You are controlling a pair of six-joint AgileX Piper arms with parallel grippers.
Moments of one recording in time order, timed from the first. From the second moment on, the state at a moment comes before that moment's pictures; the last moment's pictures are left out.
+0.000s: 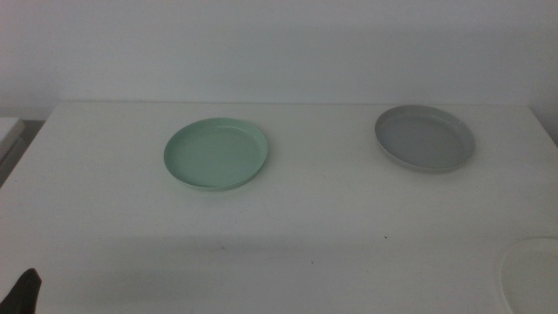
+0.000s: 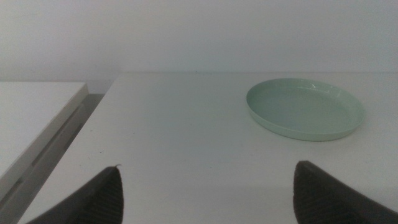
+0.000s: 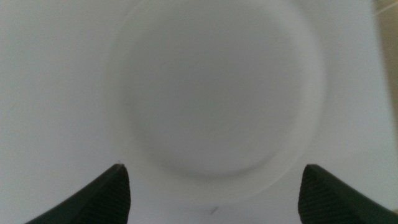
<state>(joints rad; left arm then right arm) 0.03 0.00 0.00 -0.15 0.26 0.11 -0.39 1.23 -0.94 0.13 1.20 -0.10</state>
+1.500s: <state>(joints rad) 0.03 0.00 0.00 -0.15 0.26 0.11 -0.27 1.64 -1.04 0.03 1.07 -0.10</state>
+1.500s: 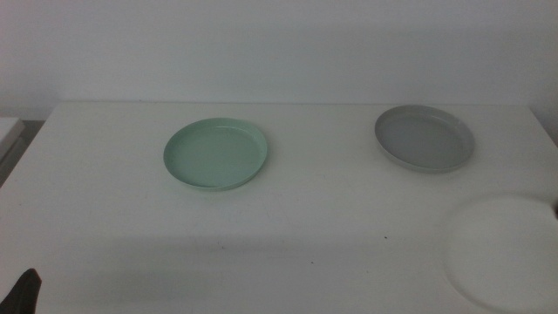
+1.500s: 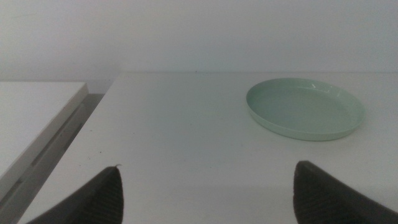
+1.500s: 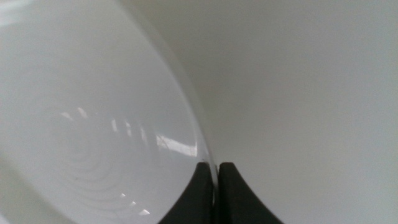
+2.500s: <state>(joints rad) 0.03 0.00 0.00 -0.15 0.26 0.11 0.32 2.18 -1.65 0.41 1.04 0.00</state>
